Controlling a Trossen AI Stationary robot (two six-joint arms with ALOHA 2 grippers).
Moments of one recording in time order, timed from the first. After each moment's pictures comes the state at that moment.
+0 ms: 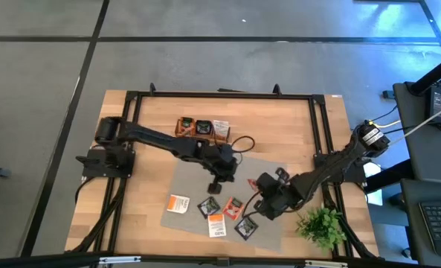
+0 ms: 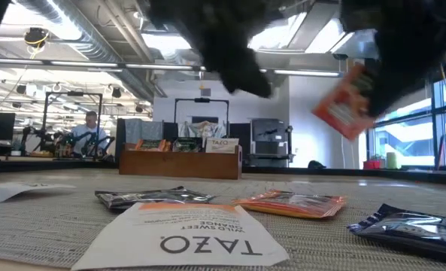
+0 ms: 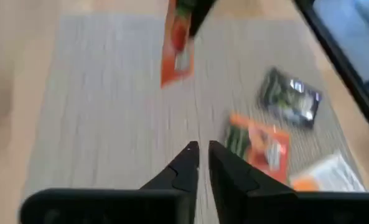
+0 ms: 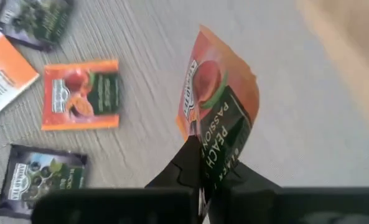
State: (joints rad) left arm -0.07 1.84 1.31 -0.26 0.21 0.05; right arm 0.58 1.62 1.09 -0.78 0.44 1.14
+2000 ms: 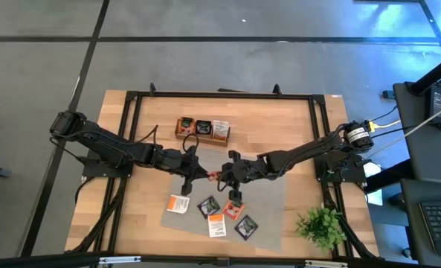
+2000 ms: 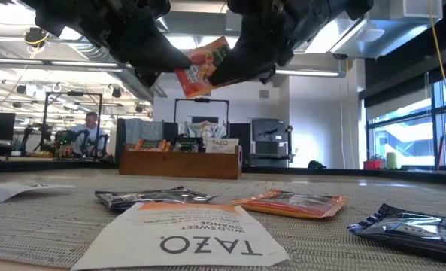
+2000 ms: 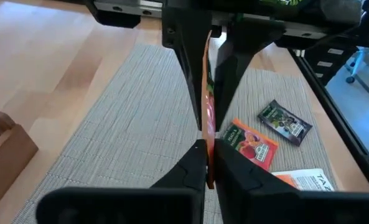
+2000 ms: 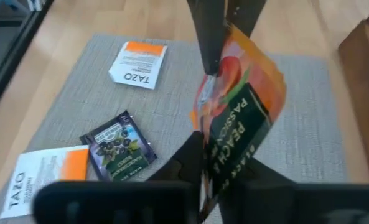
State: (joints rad) left arm -0.20 1.33 0.63 0.27 -0.10 -0.25; right arm 0.24 1.75 1.12 -0.04 0.15 0.16
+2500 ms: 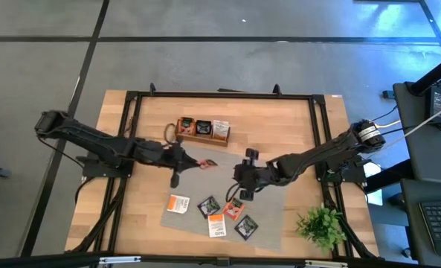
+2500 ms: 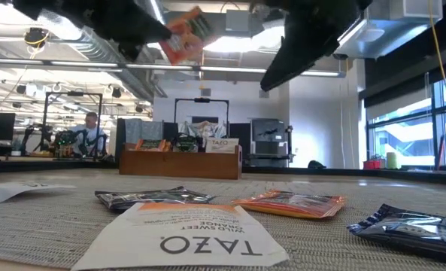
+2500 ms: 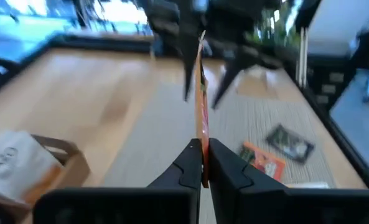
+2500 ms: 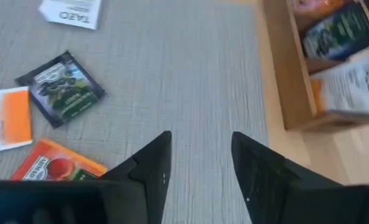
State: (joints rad) left arm -0.20 1.06 0.56 0.18 -0.20 -0.16; right arm 0.33 1.63 1.12 -0.39 0.44 0.26
